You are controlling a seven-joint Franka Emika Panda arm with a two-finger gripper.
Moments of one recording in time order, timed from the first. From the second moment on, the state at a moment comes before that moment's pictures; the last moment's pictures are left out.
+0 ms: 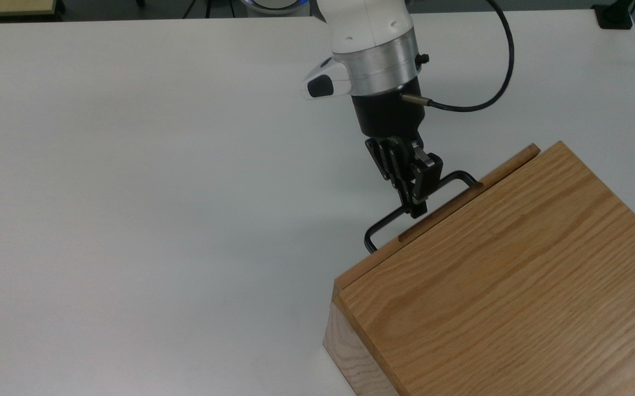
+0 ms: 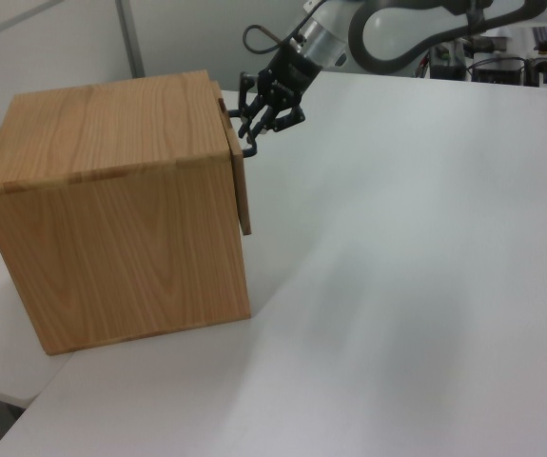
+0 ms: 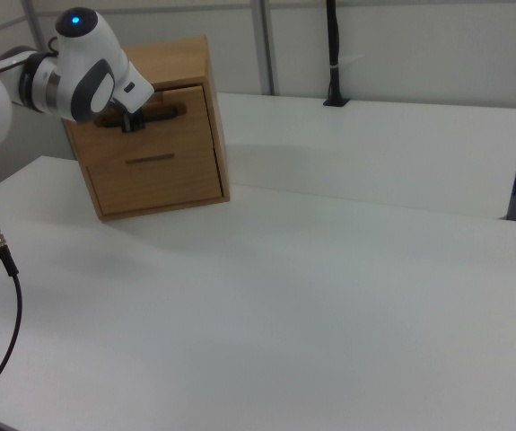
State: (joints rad) arm 0.20 0.43 0.08 -1.41 0.24 2.48 1.14
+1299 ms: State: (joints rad) arm 0.01 0.13 0.08 -1.62 0.15 1.95 0.87
